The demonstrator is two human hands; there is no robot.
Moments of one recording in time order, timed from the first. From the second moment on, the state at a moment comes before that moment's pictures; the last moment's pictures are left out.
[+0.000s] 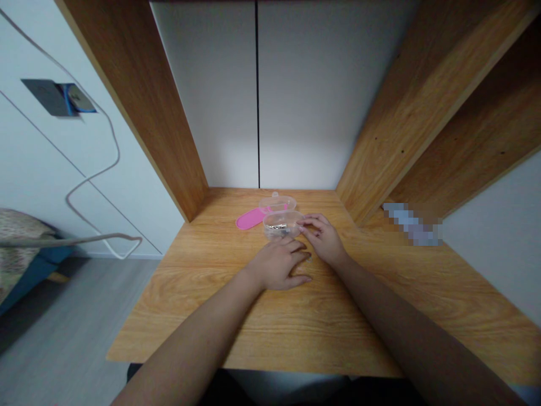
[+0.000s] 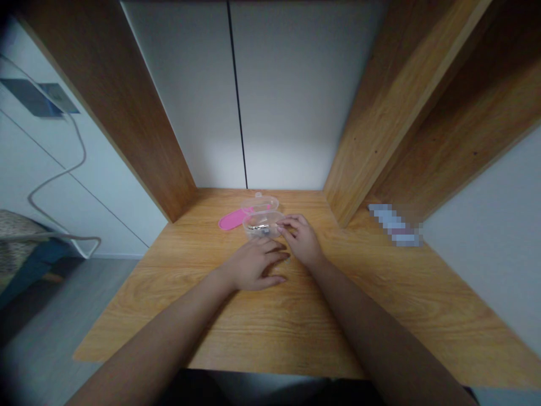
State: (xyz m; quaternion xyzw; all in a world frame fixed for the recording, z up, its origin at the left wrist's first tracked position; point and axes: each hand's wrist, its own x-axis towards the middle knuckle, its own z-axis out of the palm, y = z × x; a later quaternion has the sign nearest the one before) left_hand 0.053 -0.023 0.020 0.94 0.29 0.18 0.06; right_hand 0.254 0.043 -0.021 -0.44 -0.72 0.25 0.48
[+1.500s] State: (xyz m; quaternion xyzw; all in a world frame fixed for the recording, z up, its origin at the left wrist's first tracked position) left_hand 0.026 0.013 0.004 0.76 0.48 0.44 -0.01; right_hand 0.251 0.050 -0.034 -0.45 -0.67 0.31 0.50
